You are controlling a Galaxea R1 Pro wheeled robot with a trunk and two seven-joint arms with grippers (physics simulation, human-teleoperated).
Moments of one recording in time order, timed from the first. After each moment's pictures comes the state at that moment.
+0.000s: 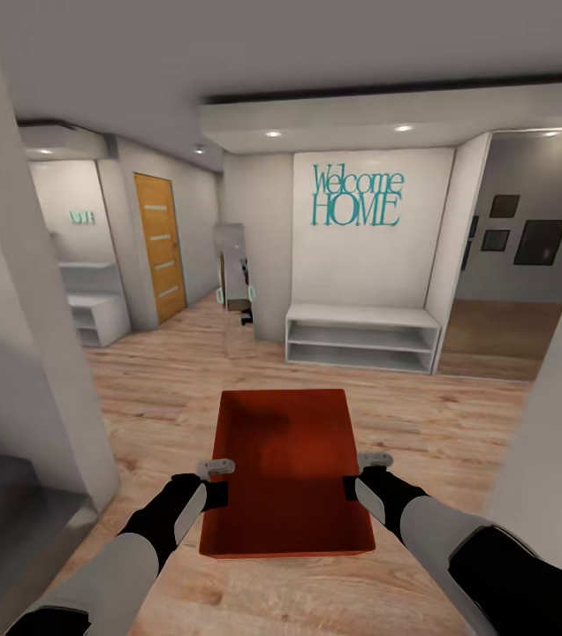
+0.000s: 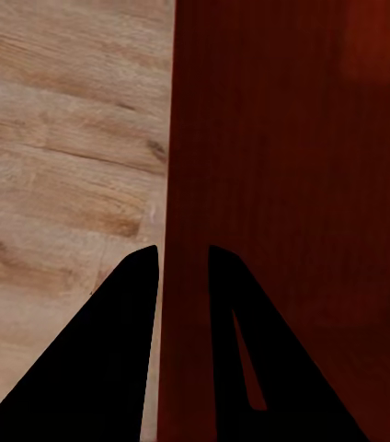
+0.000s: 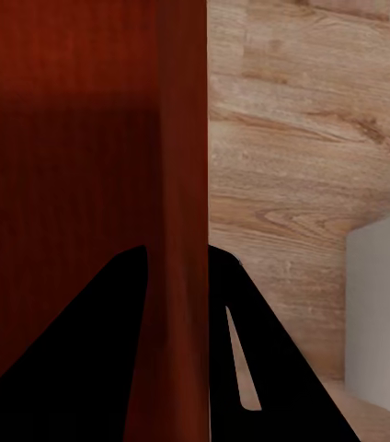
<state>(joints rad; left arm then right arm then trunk) -0.72 -0.10 -0.07 -0.45 0.19 0.50 0.15 -0.92 0.08 0.57 -0.08 -0.57 0.31 -0.24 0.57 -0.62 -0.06</state>
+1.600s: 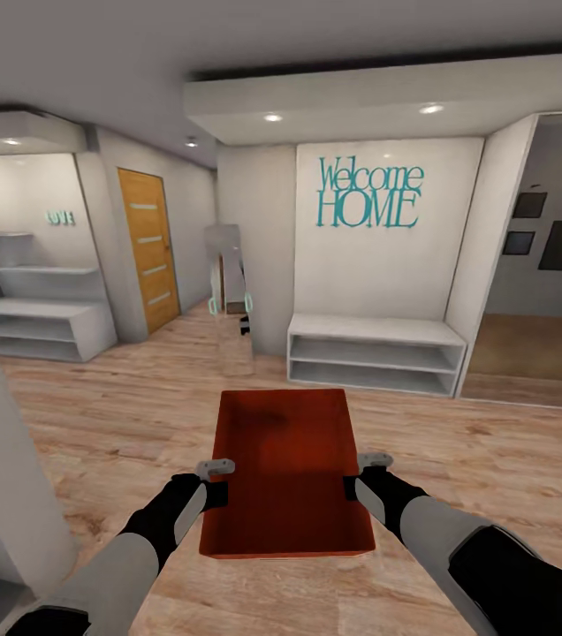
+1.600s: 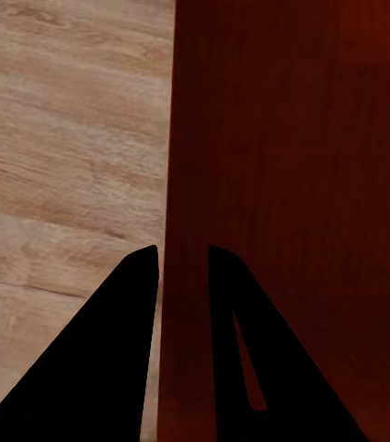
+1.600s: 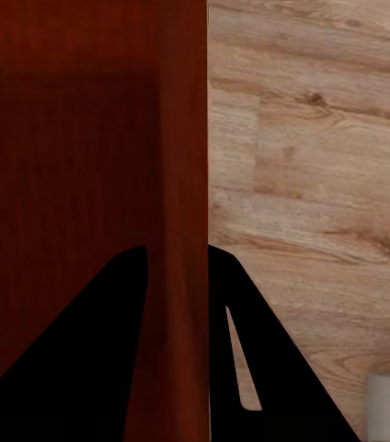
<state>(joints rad) -0.72 -0.10 -0.07 -0.45 0.19 0.50 0.15 -0.92 0.08 0.57 -0.08 -0.57 0.31 -0.24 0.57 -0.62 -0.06</state>
